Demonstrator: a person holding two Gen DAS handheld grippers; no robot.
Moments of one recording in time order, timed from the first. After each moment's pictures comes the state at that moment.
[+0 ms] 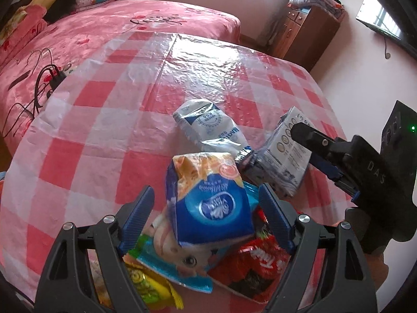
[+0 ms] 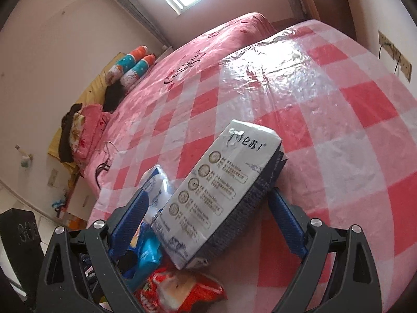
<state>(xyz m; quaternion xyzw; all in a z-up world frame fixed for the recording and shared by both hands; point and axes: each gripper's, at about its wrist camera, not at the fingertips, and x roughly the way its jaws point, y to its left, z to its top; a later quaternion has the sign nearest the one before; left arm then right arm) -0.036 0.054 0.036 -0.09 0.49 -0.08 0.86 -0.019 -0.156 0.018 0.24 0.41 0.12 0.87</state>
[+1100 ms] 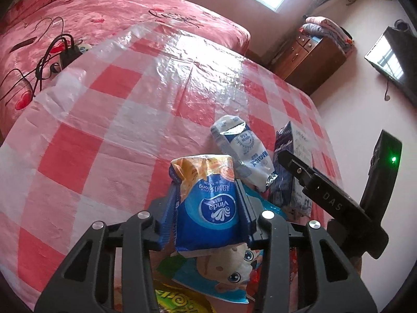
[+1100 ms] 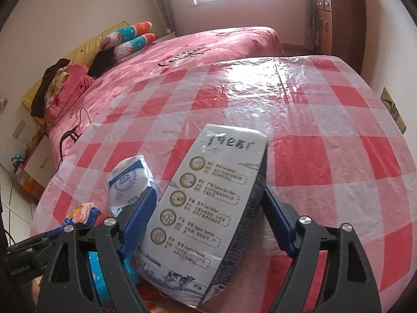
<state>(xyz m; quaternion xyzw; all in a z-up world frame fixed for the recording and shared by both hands) -0.022 0.111 0.022 -0.20 0.47 -0.09 0.86 0.004 -0.107 0.009 0.09 0.41 0.09 0.90</state>
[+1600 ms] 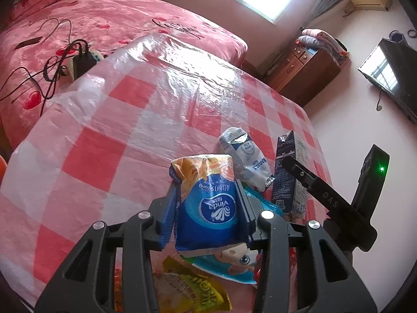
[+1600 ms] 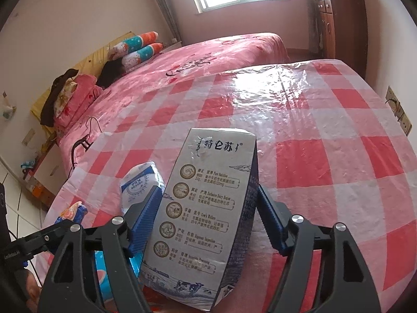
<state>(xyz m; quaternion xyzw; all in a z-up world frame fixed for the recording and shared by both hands) -0.043 0.137 0.035 -0.21 0.44 -0.09 0.87 -0.007 -0.116 0.017 0.11 0.38 0.11 0.91</state>
